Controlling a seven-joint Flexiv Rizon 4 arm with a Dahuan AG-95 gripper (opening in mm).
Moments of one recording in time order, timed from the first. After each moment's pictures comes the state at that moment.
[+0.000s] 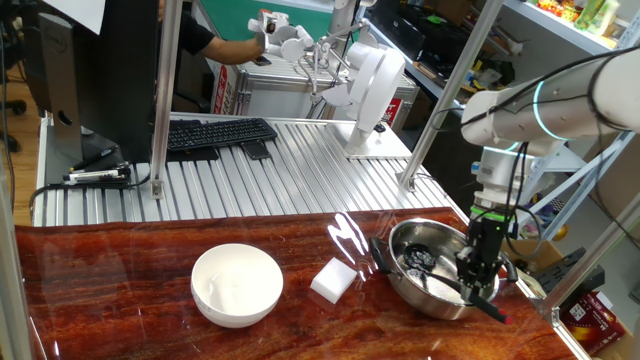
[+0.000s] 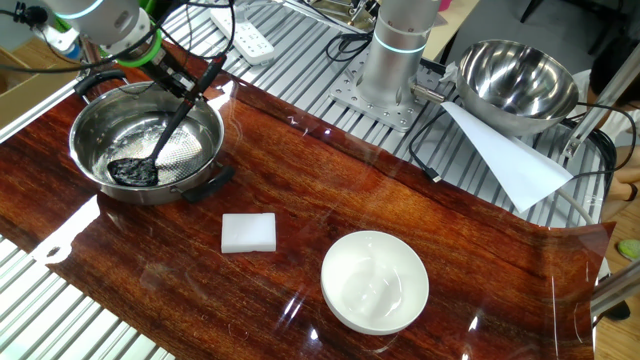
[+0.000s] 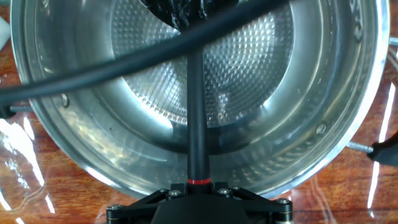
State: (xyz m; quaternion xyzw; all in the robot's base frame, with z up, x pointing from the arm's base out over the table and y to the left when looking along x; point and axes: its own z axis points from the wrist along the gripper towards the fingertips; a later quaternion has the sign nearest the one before) arm 0.399 -0.291 0.096 -0.04 -0.98 -0.04 0.21
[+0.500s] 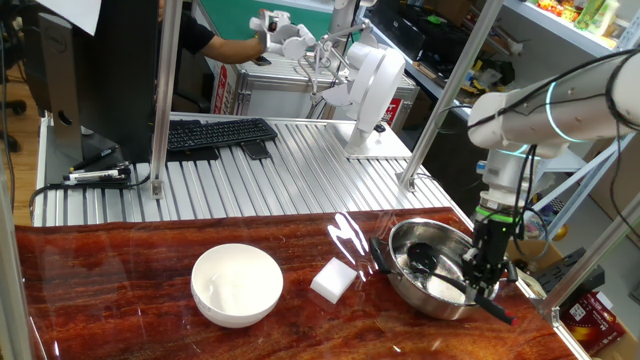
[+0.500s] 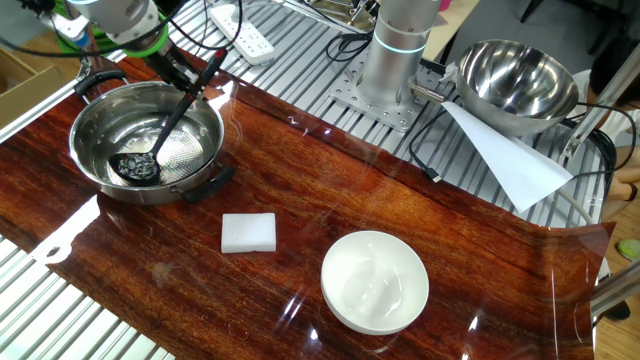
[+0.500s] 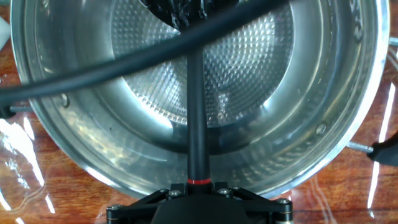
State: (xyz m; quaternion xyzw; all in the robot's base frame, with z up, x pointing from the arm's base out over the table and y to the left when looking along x) arm 0.391 -0.295 0.107 -0.04 -0.97 -0.05 0.22
